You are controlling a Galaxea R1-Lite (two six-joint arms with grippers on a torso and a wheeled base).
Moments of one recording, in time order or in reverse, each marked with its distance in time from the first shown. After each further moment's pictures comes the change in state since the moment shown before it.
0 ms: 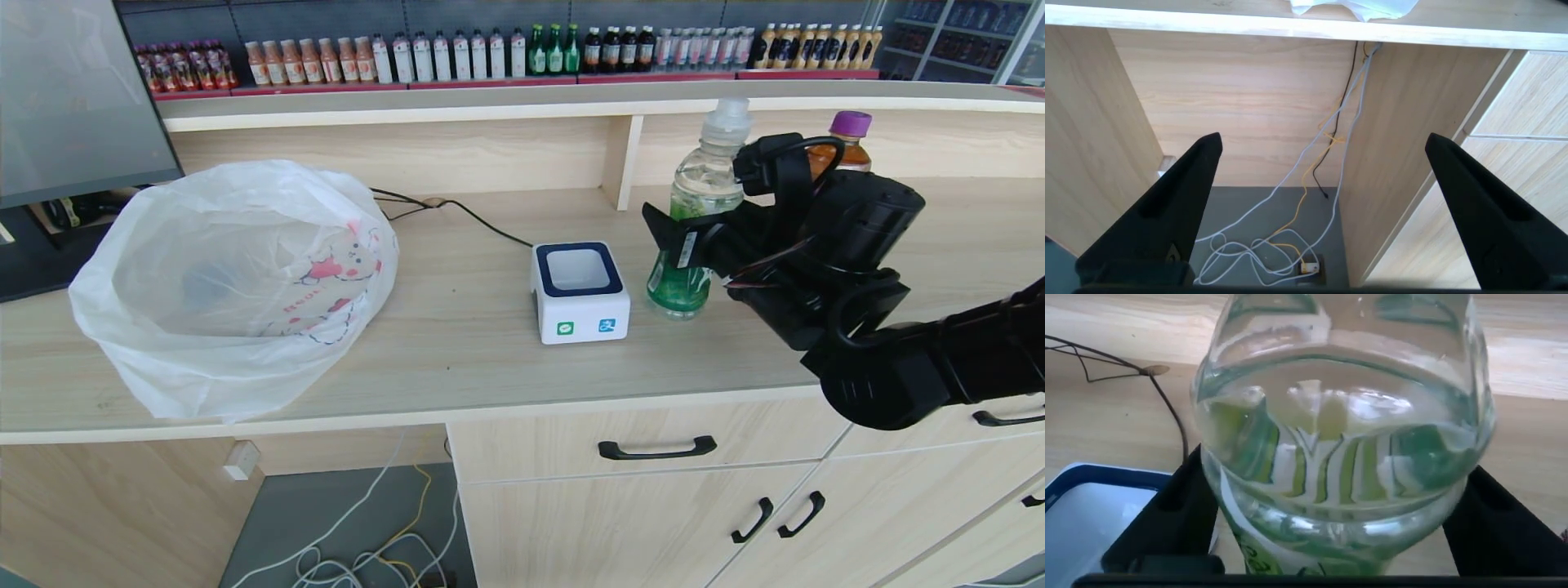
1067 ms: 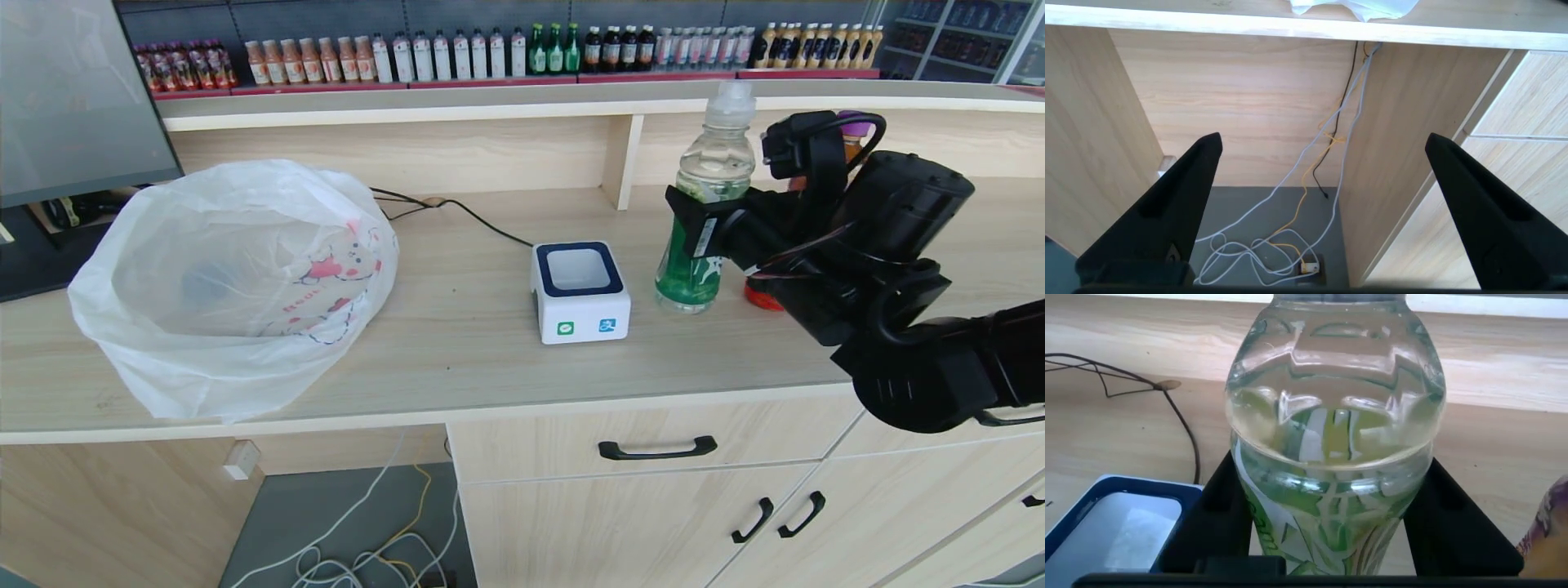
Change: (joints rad) left arm 0.000 0.000 0.000 0.000 0.000 0.000; right arm 0.002 -0.077 0.033 0.001 0.019 0.005
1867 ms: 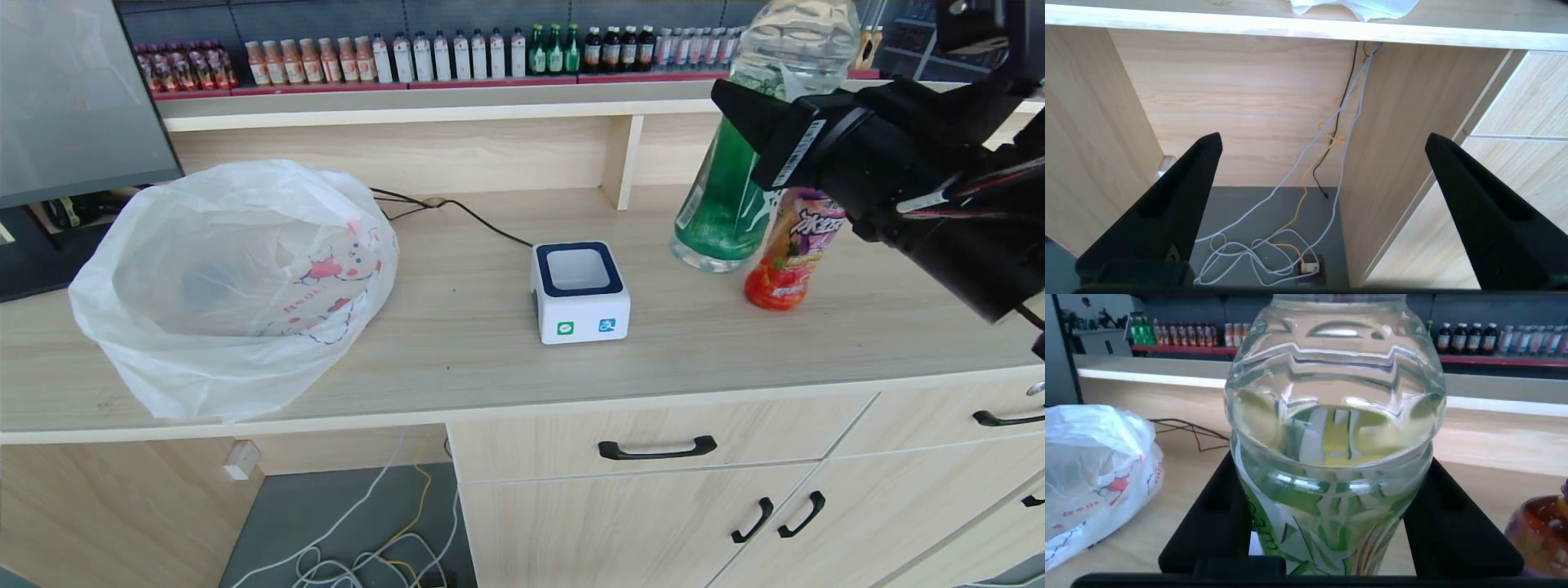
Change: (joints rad) left arm 0.000 0.000 0.000 0.000 0.000 0.000; right arm 0.139 -0.300 0.025 0.149 0.002 -0.005
